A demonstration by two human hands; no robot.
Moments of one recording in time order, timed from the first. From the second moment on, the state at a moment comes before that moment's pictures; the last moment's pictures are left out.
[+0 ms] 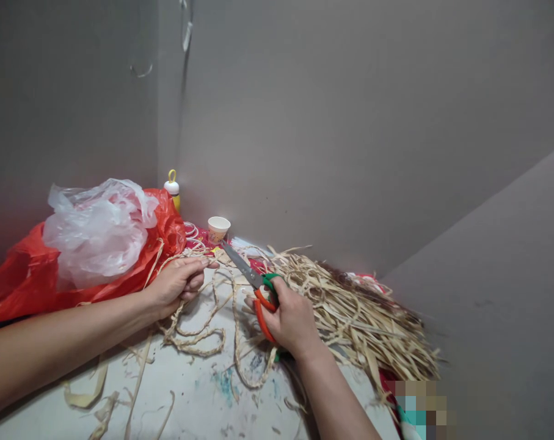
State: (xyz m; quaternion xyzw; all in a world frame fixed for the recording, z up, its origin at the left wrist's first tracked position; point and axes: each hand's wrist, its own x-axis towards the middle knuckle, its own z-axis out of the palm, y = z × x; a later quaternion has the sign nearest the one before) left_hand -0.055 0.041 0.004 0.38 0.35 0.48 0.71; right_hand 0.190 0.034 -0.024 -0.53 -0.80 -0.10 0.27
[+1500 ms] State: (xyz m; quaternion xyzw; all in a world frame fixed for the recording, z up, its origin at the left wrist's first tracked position) left_hand -0.056 0.049 -0.002 0.35 0.28 0.48 0.75; right_hand 0.172 0.033 -0.022 -0.60 -0.65 0.13 0.45
